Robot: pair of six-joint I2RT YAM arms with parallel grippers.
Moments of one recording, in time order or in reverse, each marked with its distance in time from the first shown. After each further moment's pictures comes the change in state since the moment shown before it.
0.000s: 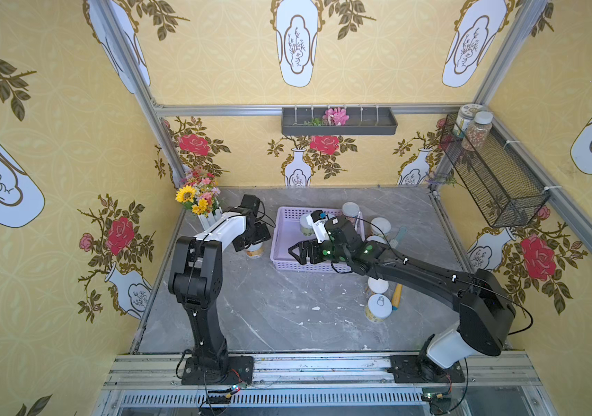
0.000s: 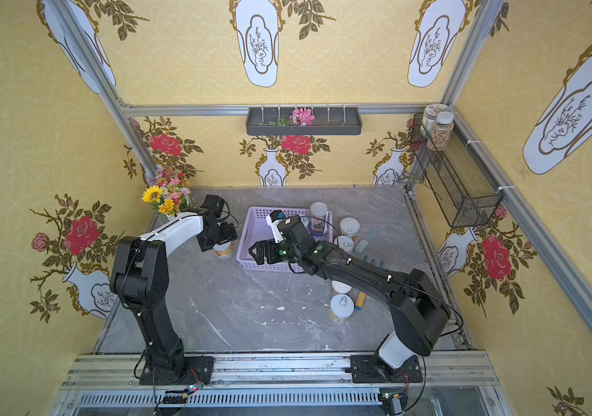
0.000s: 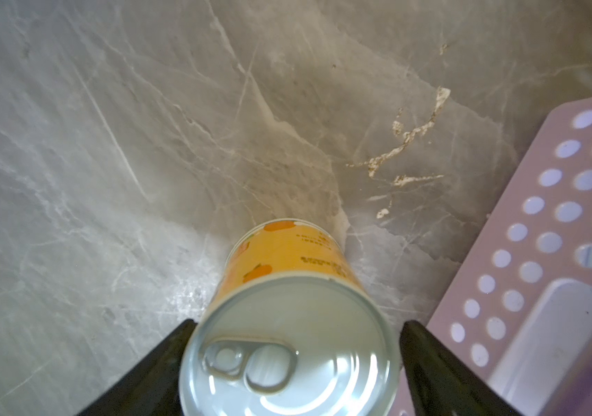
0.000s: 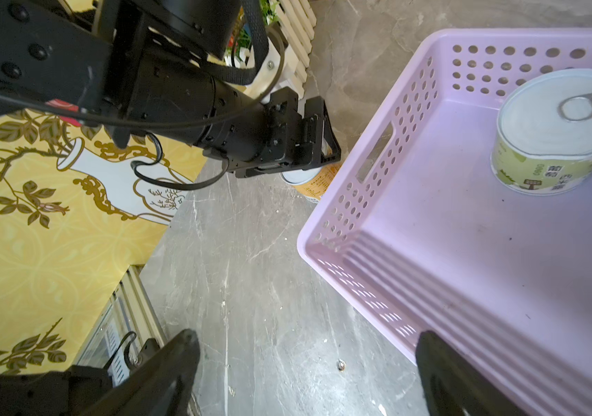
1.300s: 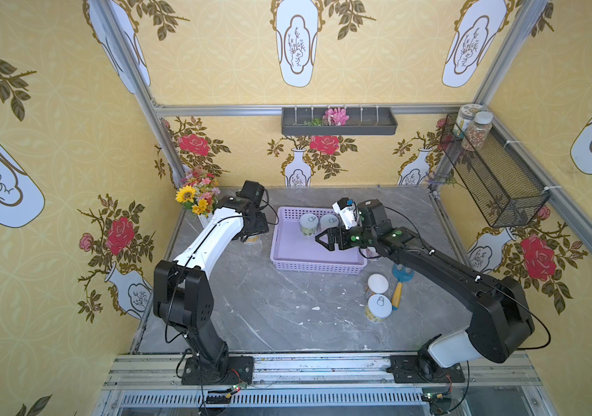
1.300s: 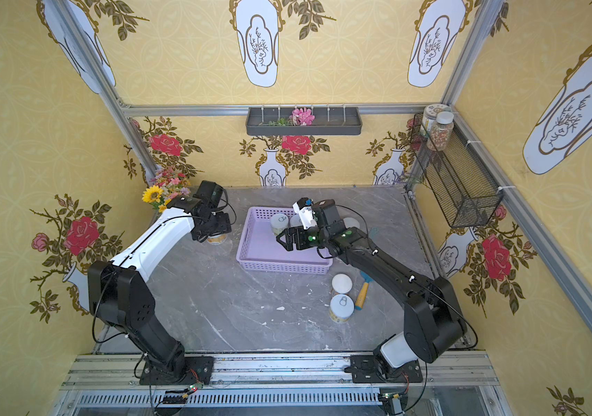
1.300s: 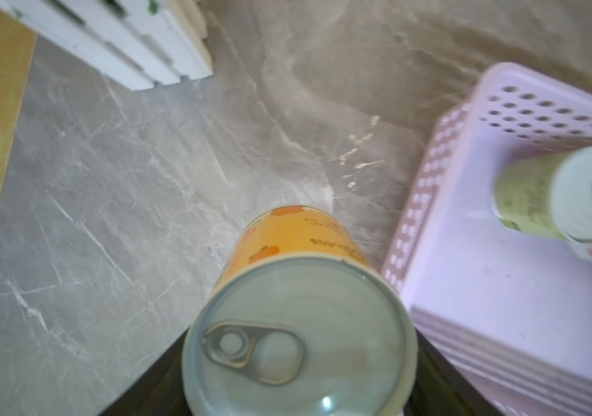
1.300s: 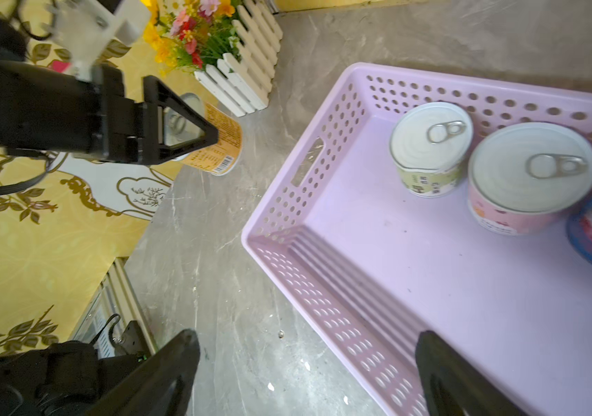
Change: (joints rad) left arm -0.134 -0.208 0.171 -0.263 -0.158 0.060; right arm -0.266 -0.095 -0.009 -0.148 -0.155 -0.173
